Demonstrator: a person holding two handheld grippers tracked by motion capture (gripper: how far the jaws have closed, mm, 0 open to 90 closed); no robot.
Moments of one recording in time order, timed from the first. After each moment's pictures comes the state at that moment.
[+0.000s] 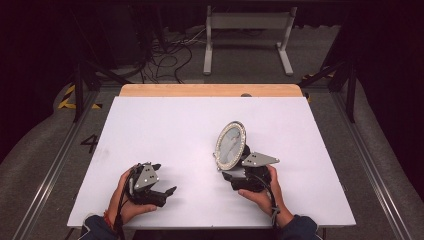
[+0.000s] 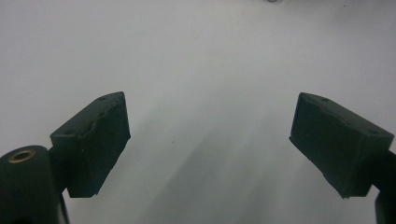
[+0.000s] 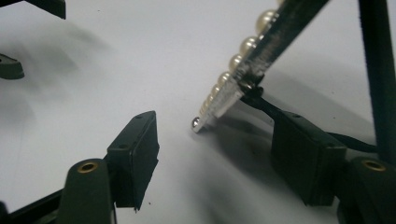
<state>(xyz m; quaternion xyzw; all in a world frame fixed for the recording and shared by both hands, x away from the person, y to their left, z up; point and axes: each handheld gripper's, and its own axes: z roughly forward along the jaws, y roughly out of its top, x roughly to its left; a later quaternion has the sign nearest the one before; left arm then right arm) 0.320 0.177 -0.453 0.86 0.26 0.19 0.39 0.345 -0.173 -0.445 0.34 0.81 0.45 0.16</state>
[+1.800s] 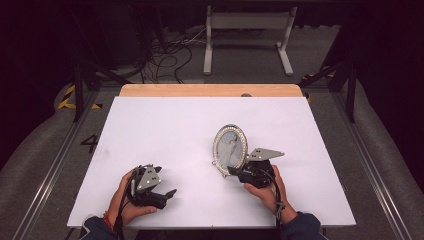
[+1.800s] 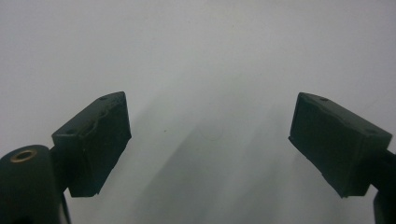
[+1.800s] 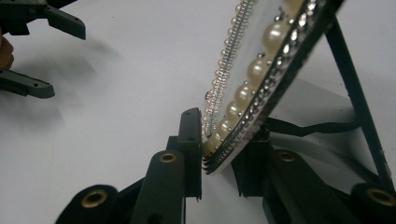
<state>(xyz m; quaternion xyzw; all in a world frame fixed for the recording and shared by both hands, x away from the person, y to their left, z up) 0.321 0.173 -0.456 0.87 0.25 0.18 0.37 0.351 -0.185 -0.435 0.36 0.81 0.45 0.11</state>
